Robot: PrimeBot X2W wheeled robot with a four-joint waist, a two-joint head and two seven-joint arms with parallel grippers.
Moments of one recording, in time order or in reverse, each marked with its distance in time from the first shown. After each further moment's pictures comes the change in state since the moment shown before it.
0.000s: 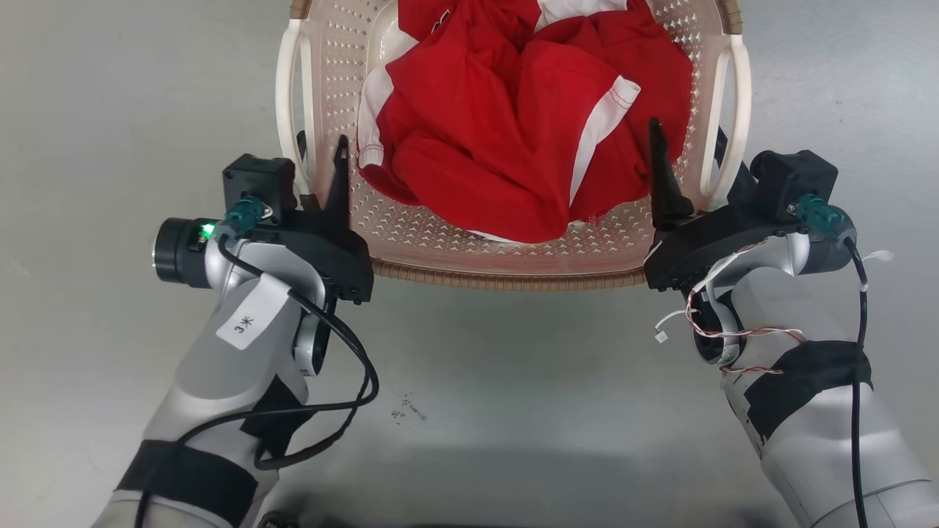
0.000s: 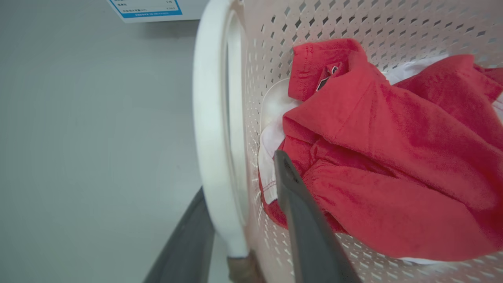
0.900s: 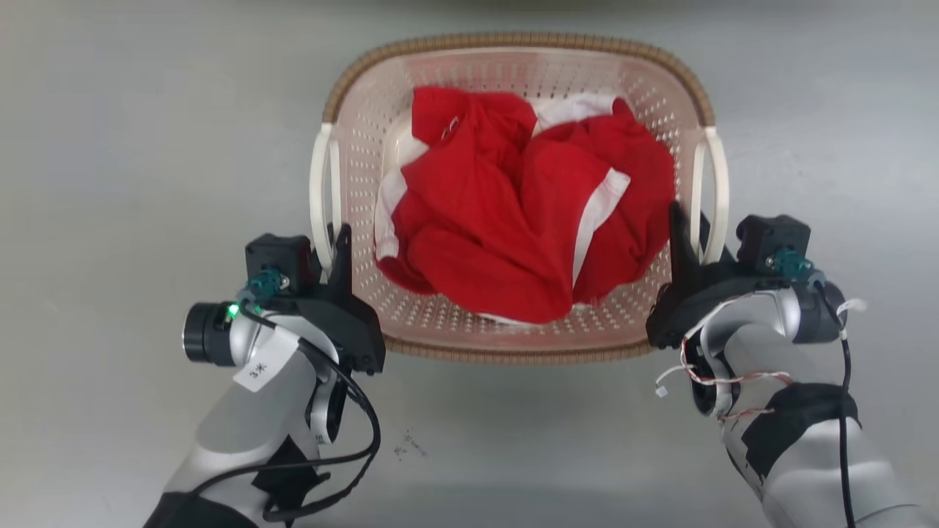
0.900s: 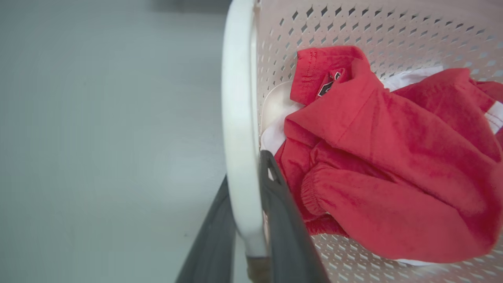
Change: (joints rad) left arm 0.093 0.020 -0.176 0.030 -0.236 0.035 -0.004; right arm 0.032 -0.019 0.161 0.156 0.170 -0.070 0.000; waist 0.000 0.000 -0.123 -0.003
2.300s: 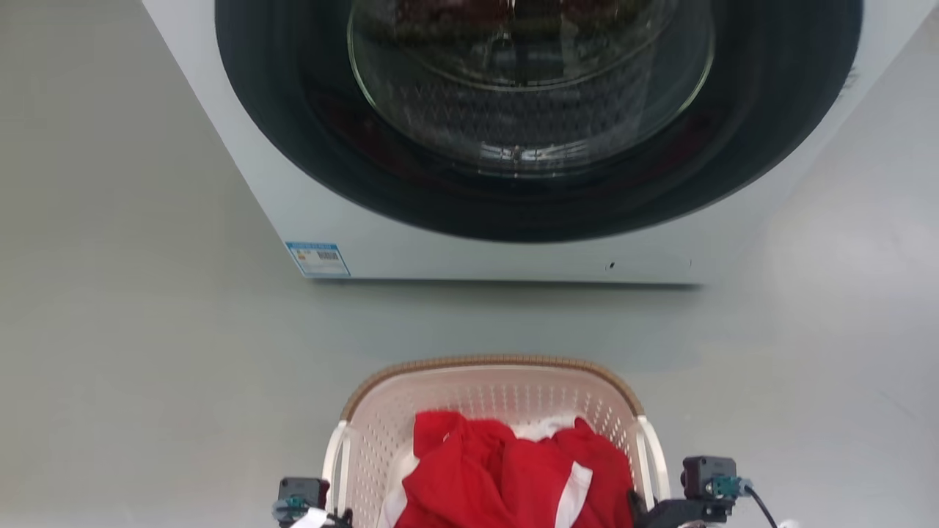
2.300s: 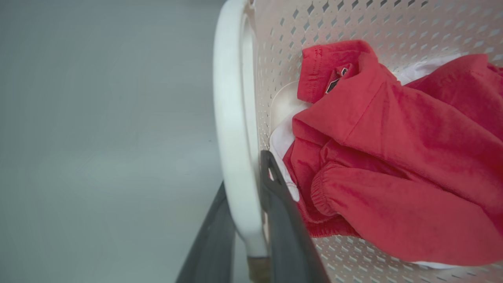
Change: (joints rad) left arm 0.355 -0.012 -0.176 0.180 -0.129 -0.018 0.100; right arm 0.375 0.018 0.325 0.033 0.382 -0.026 0.138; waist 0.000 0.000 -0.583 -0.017
